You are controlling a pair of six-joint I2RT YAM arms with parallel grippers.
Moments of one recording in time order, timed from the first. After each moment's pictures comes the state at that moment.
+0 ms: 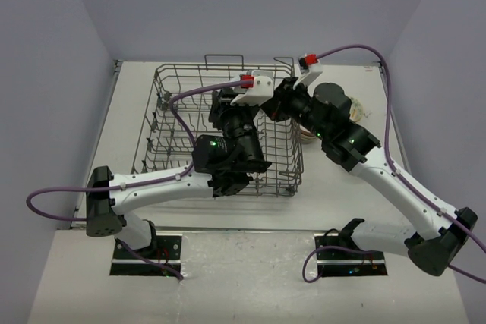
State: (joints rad) left arm -1.30 1.55 1.44 1.11 -1.52 1.32; right arm 0.71 1.17 1.24 -0.15 -0.03 0.57
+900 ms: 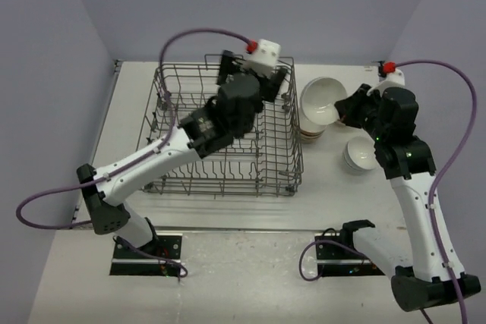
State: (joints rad) left arm -1.13 1.57 1.66 -0.07 -0.89 0.23; right arm 0.20 0.96 1.22 -0.56 -0.08 0.45
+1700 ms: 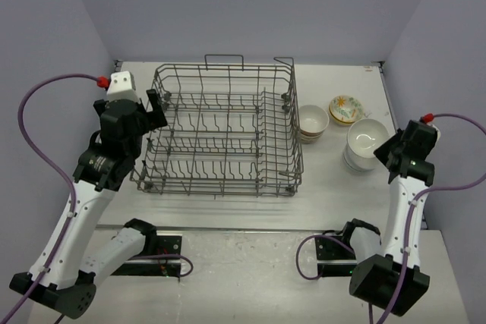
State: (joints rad) left arm -0.34 0.90 1.16 -0.62 -0.52 -0.26; right arm -0.40 0.89 0.87 -0.73 0.00 0.47
